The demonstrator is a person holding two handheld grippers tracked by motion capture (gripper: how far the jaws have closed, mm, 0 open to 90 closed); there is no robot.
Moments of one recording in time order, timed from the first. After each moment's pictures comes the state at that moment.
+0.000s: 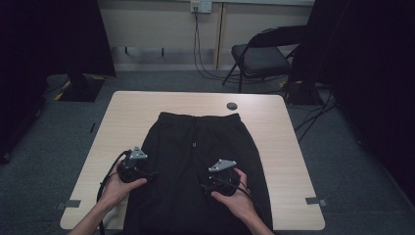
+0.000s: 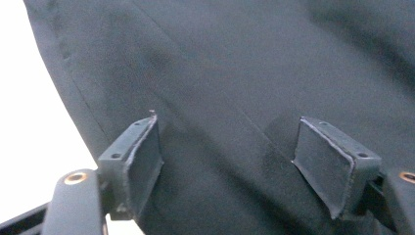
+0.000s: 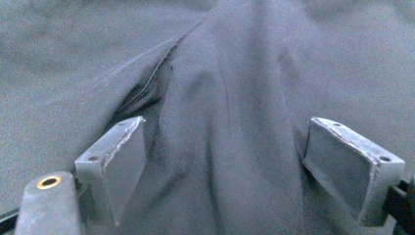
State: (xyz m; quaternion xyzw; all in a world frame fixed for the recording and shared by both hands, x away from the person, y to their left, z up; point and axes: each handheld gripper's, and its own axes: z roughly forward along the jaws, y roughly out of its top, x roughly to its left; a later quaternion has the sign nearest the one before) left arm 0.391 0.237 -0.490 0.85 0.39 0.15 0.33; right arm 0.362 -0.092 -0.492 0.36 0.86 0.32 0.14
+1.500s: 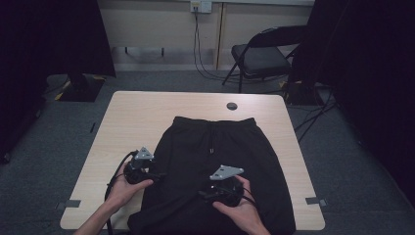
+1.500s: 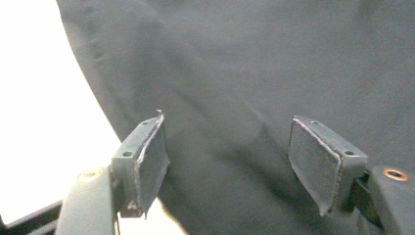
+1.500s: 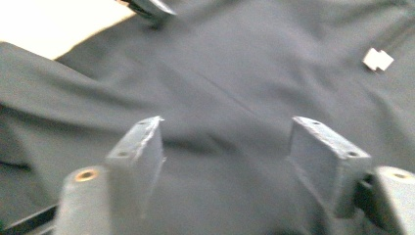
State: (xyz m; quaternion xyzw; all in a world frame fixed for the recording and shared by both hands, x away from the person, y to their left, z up) left arm 0.387 0.219 -0.477 0.85 0.38 0.12 0.35; right arm 0.316 -0.086 -0.442 0.33 0.86 0.38 0.12
